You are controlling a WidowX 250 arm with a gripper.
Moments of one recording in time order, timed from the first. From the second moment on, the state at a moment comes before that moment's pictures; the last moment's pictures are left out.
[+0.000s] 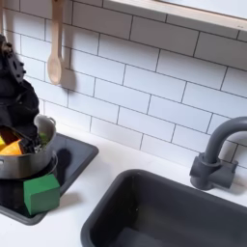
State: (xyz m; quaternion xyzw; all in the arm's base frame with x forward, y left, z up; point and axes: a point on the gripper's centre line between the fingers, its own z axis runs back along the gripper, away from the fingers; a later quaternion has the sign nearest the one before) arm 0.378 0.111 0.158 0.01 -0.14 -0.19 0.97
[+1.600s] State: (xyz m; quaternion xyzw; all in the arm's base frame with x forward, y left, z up) arm 0.374 0.090 0.245 0.00 -0.25 -0.22 0.94
